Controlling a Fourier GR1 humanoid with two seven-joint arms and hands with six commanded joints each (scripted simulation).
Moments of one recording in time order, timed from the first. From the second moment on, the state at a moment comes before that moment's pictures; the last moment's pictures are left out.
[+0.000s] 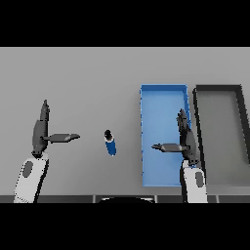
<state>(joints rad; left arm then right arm) -0.11 0.43 -0.16 -1.48 0.24 0.26 0.01 0.00 0.00 0.00 -1.57 0.00 0.00 0.00</state>
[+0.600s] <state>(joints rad) -0.02 0.61 -0.22 -1.53 0.21 0.01 -0.14 0.12 -0.12 0.09 -1.70 0.12 0.07 -0.08</state>
